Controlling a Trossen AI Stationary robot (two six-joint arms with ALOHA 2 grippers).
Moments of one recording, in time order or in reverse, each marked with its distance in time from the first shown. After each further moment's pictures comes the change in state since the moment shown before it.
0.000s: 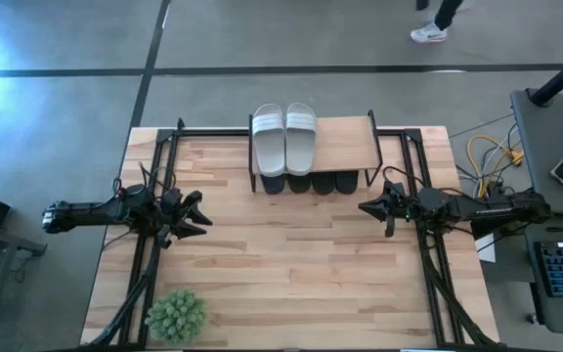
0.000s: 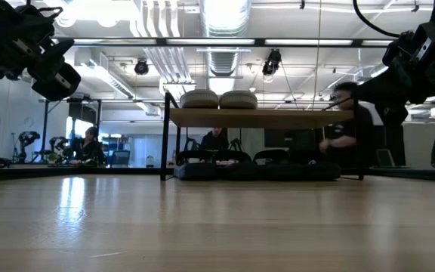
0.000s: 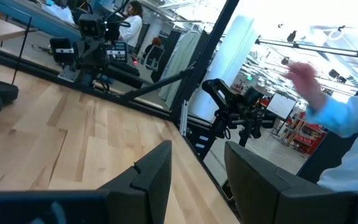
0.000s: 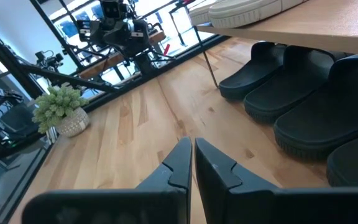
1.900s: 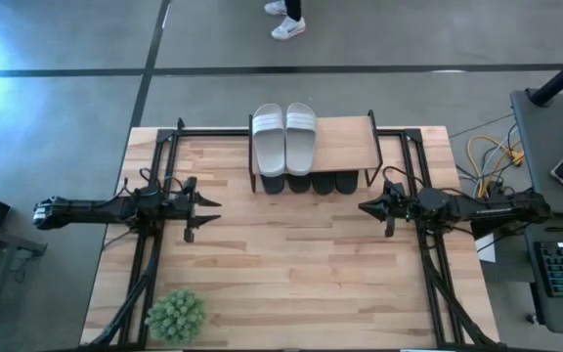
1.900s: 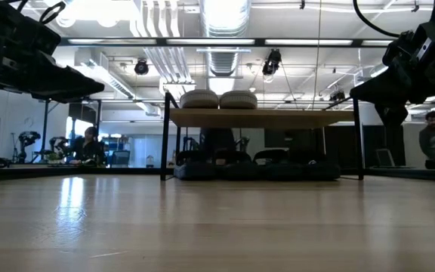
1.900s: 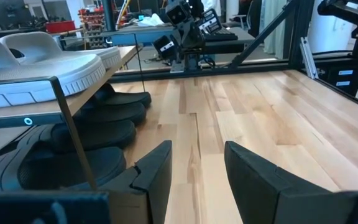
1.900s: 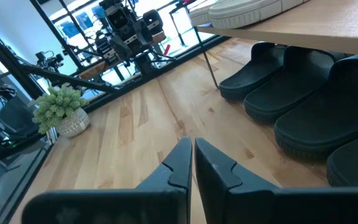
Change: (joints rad) left arm 0.000 0.152 0.000 -0.058 -0.363 0.576; right arm 0.000 0.000 0.000 0.002 0.000 0.000
